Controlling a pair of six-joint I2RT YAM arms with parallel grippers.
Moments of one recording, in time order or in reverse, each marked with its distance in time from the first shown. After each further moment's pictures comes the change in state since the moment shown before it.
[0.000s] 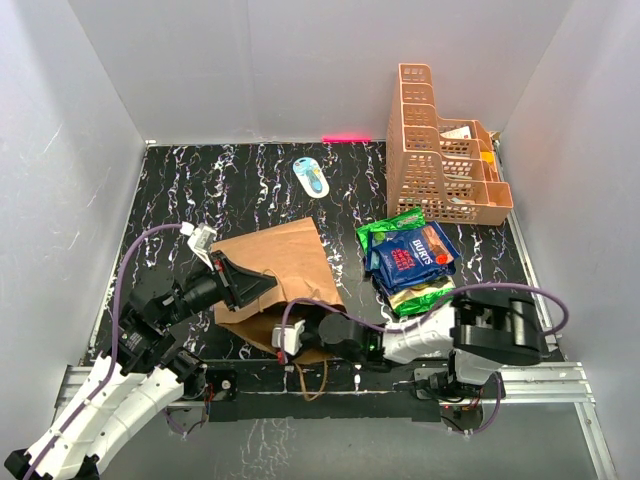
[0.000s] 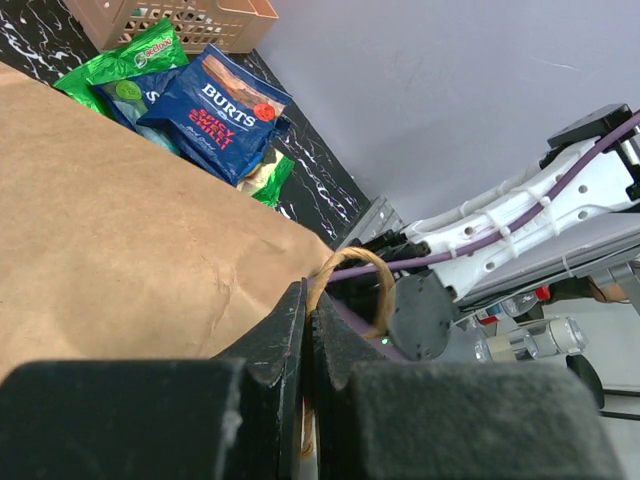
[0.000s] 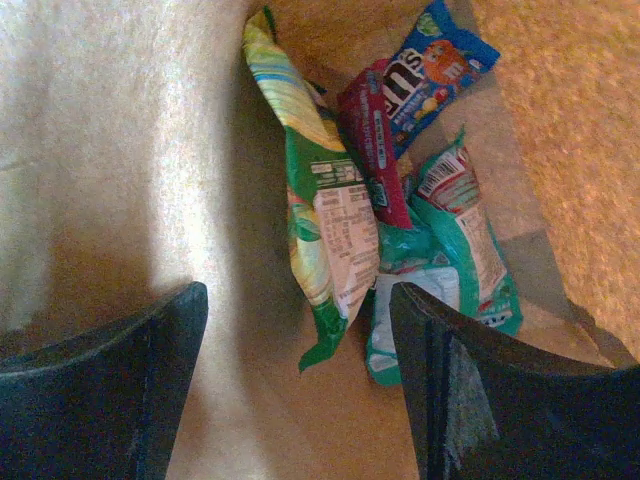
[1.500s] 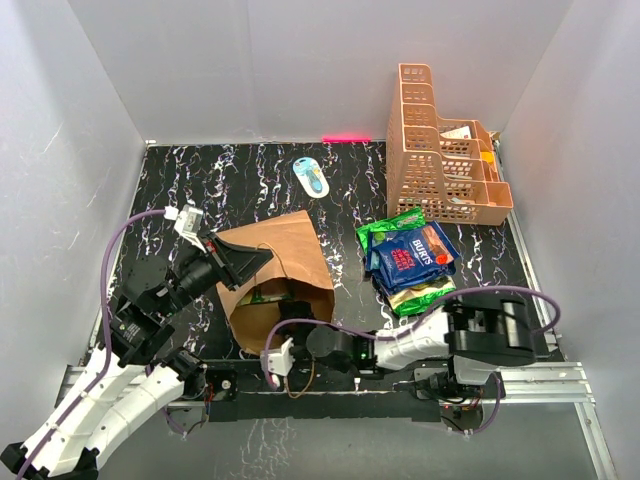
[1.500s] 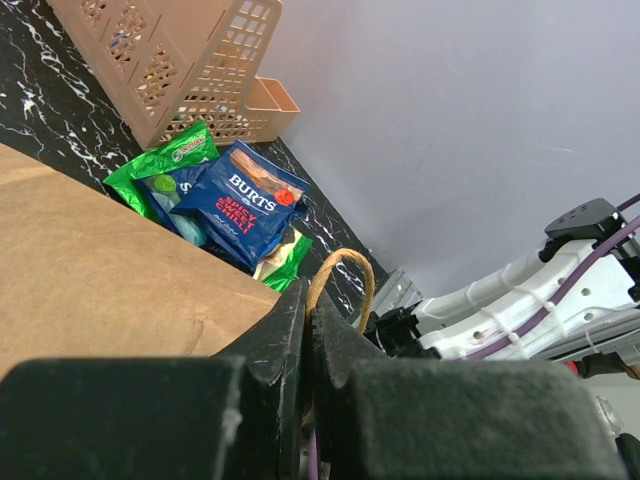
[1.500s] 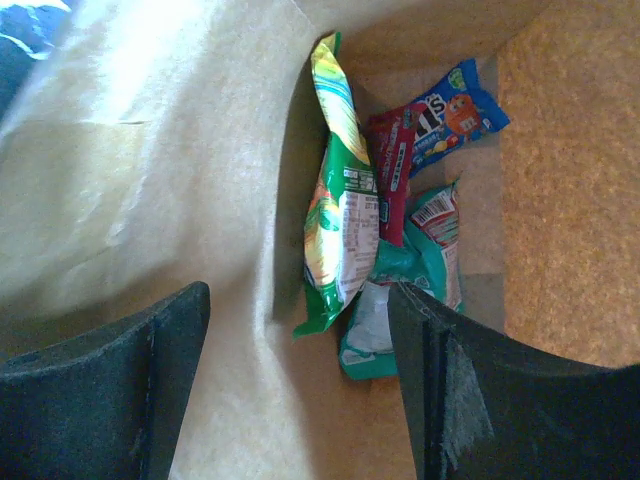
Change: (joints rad) left arm 0.000 0.085 0.100 0.080 -0.146 0.019; right arm 0.089 0.044 0.074 -0.093 0.042 -0.240
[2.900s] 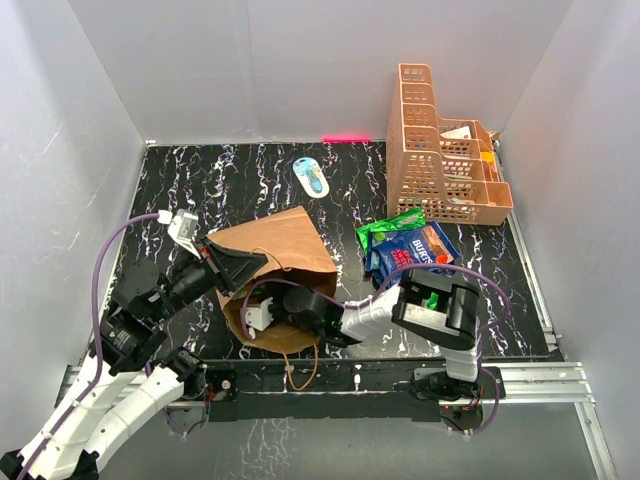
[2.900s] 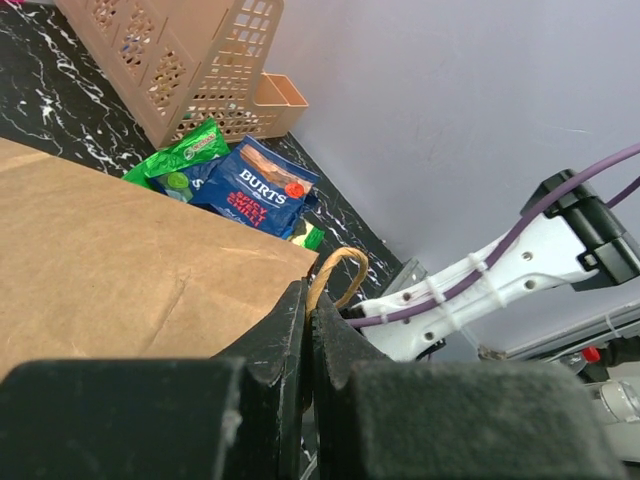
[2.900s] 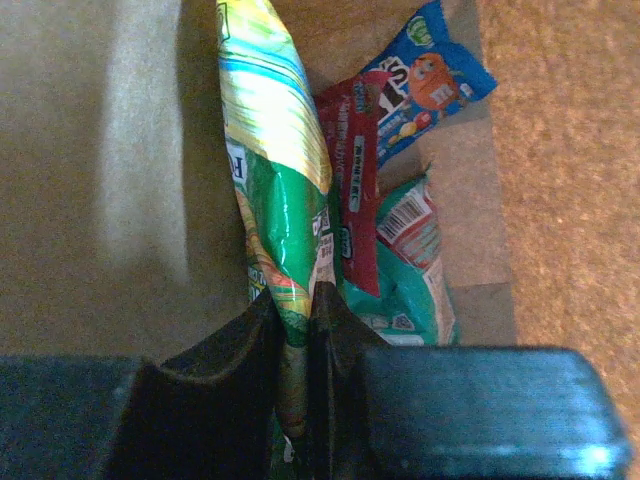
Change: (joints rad) left arm 0.000 -0.040 0.032 -0.077 0.011 0.056; right arm -0.225 0.332 0.270 0.093 -0.096 -0.016
